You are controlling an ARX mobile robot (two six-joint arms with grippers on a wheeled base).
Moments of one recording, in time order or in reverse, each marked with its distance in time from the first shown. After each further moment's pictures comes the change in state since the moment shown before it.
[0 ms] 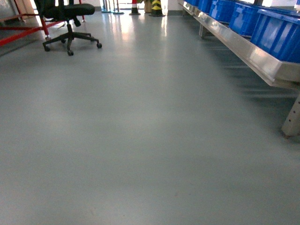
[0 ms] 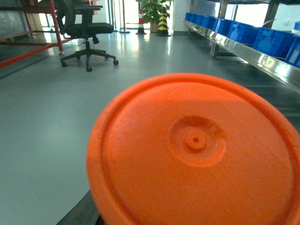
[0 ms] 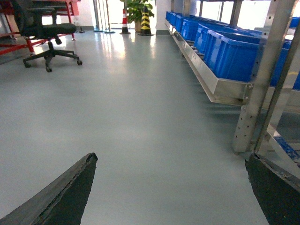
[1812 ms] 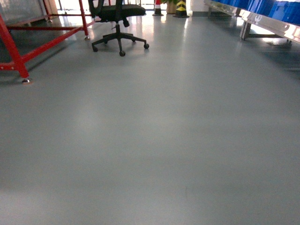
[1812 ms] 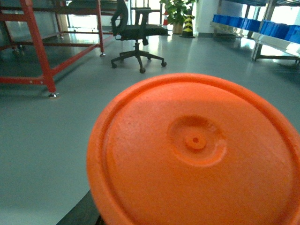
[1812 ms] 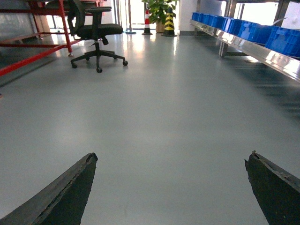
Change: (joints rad) left arm 0.000 0.000 0.000 0.000 -0.002 0.000; right arm 0.000 0.000 0.000 0.000 0.000 0.000
